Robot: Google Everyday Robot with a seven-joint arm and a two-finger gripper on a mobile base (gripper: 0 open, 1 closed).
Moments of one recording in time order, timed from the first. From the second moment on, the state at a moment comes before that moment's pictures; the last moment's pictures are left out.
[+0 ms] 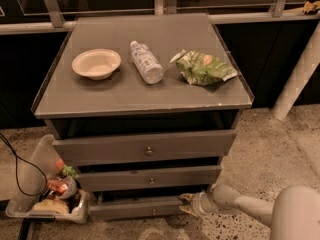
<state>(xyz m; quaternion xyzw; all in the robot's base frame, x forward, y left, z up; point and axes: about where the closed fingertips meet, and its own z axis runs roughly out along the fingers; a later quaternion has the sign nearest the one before) 0.517 -0.135 0.186 -0.63 0.70 0.17 0.29</state>
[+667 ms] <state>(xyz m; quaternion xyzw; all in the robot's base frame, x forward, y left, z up) 0.517 -0.135 0.186 -0.63 0.70 0.17 0.29</state>
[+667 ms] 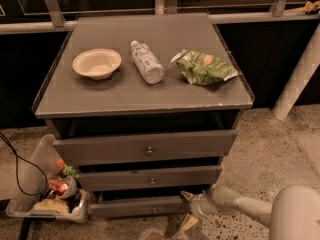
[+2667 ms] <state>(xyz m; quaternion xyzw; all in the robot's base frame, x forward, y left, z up) 0.476 -0.144 0.179 -0.65 0.68 0.19 0.28</state>
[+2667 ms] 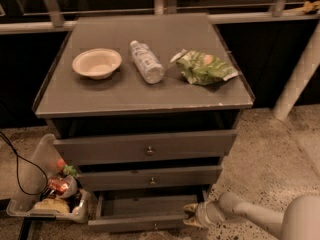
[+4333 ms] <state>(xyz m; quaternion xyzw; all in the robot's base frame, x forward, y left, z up) 0.446 -0.155 0.152 -0.65 0.68 0.22 0.27</state>
